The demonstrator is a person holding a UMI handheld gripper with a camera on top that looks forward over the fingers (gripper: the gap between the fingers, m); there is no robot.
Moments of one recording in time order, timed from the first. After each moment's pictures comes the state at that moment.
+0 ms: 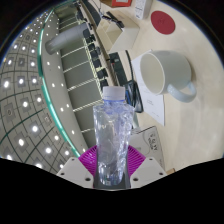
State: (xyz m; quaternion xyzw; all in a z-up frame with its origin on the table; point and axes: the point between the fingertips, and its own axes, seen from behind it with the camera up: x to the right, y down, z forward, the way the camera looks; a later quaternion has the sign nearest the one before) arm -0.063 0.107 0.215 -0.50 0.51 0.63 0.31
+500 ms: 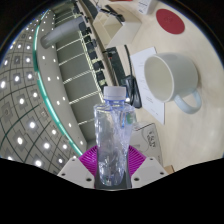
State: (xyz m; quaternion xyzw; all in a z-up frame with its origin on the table) arm -0.060 0.112 0.214 -0.53 0.48 0.65 0.27
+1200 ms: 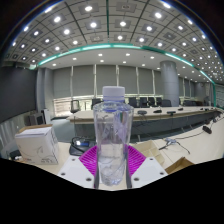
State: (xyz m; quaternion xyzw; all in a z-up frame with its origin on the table) arm 0.186 0.124 0.263 -0.77 0.01 0.01 0.64
